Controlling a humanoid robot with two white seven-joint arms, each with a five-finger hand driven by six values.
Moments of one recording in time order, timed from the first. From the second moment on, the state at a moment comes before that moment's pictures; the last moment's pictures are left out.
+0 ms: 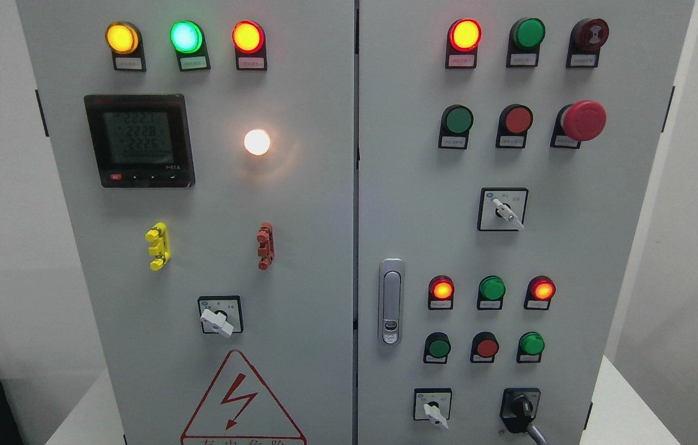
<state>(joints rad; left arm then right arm) -0.05 -0.08 0.07 0.11 -0.08 -0.10 -0.12 0.06 0.07 0.00 -1.74 -0.09 -0.16 0.04</state>
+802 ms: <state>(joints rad) -0.05 -0.08 0.07 0.11 -0.08 -0.10 -0.12 0.06 0.07 0.00 -1.74 -0.09 -0.15 0.04</state>
